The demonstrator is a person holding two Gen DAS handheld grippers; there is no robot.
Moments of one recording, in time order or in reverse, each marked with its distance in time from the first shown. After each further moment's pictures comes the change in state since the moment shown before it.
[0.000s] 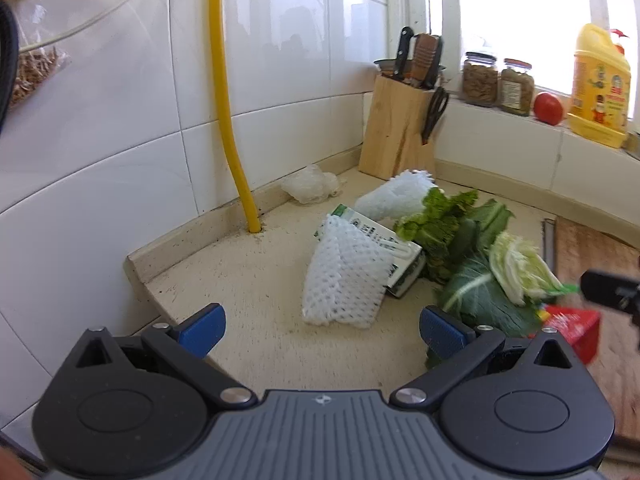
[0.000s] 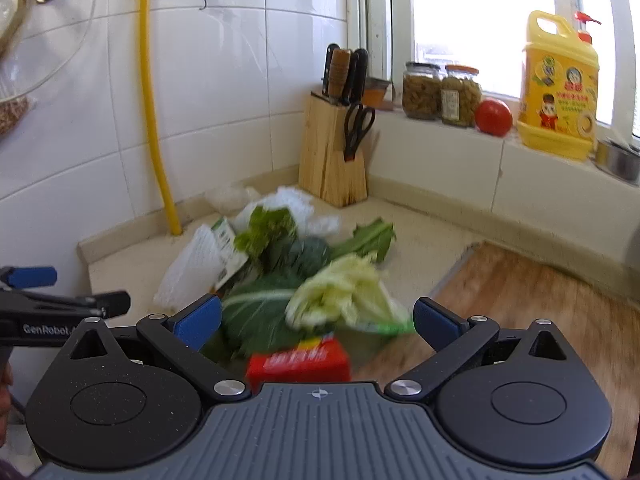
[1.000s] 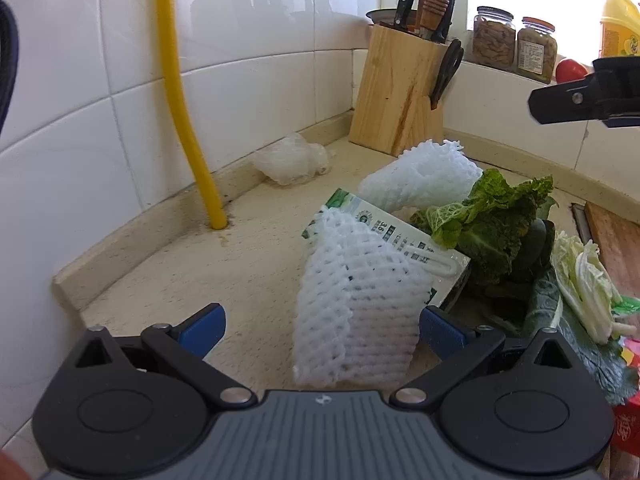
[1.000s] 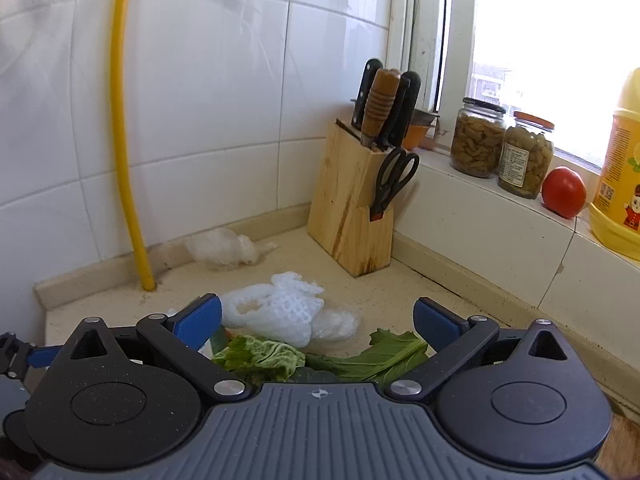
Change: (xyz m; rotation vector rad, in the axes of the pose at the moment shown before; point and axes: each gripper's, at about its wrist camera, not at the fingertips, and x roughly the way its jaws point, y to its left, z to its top) left arm 0.112 0.011 0.025 0.038 0.088 -0.094; right arm 0.124 0.013 0.097 -0.117 0.015 0.004
